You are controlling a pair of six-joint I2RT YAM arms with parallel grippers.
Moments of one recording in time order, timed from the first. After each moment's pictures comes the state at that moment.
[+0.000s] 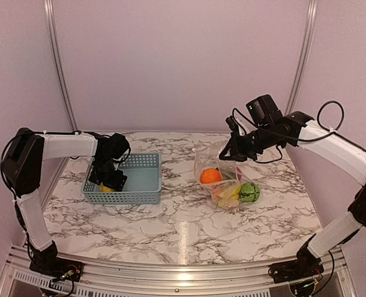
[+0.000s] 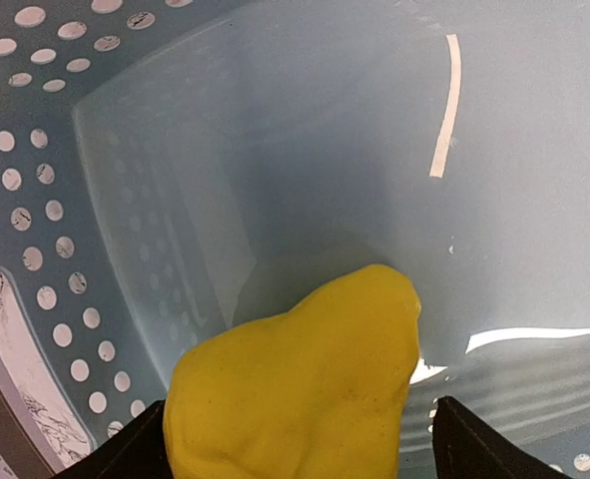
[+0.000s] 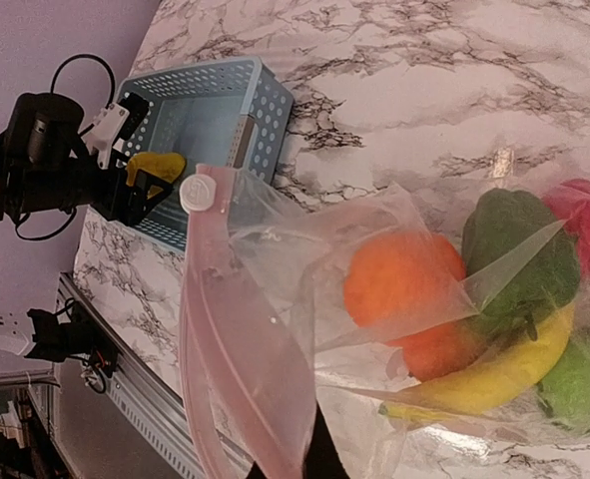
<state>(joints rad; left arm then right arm) -0.50 1.87 1.30 -0.88 -0.26 -0.26 0.59 1.47 1.40 -0.76 -0.36 0.50</state>
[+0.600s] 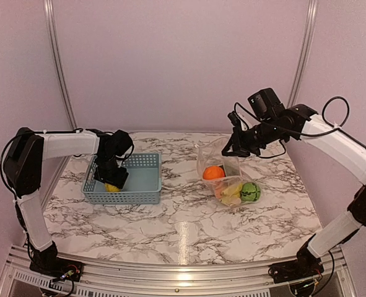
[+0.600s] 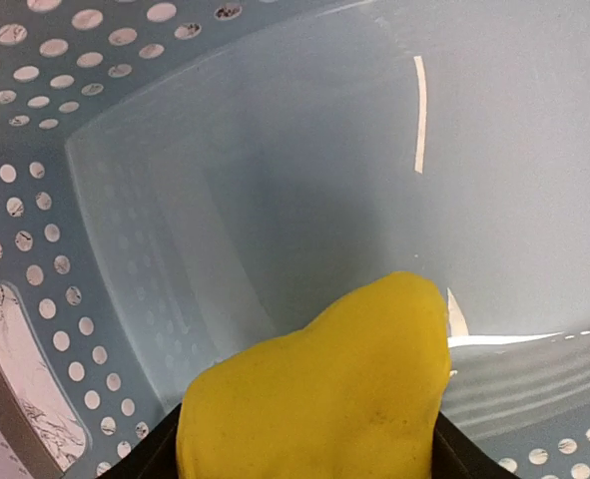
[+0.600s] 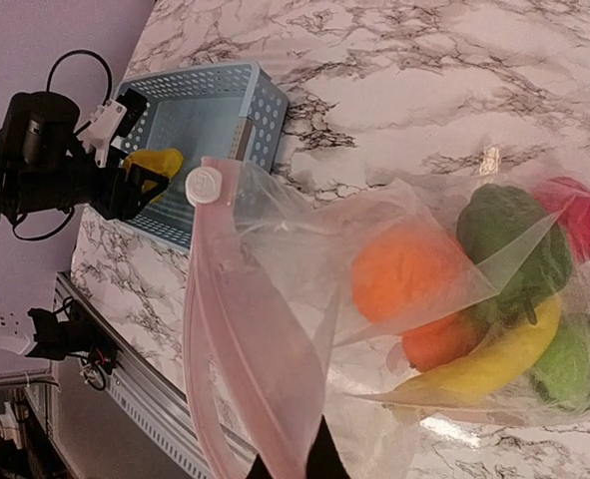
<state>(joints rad) -0.53 1.88 1.34 -0.90 -0.24 -0.26 0.59 1.48 1.48 -0.85 -0.35 0.49</state>
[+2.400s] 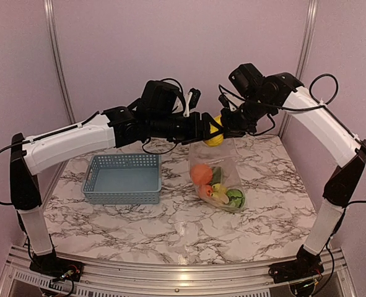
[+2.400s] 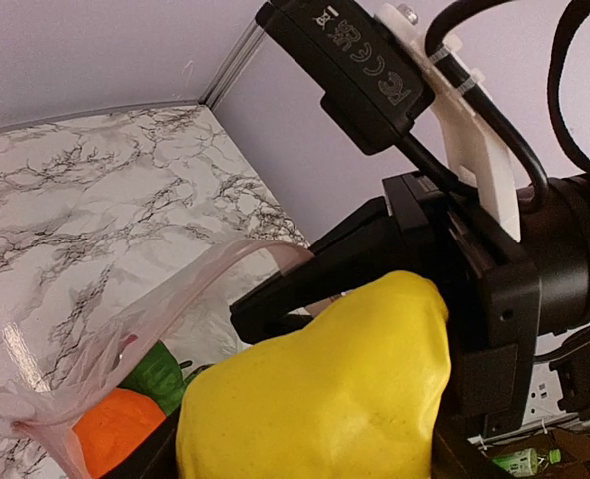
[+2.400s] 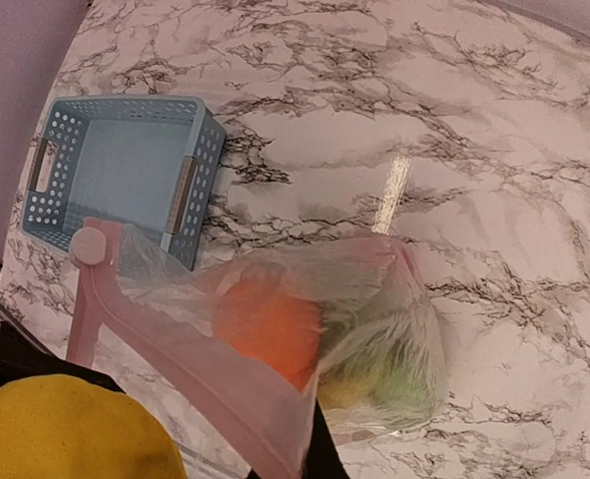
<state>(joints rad) -0.96 1.86 1.82 -0.31 0.17 -0.65 0.66 1.77 2.06 -1.27 -0.07 0.42</state>
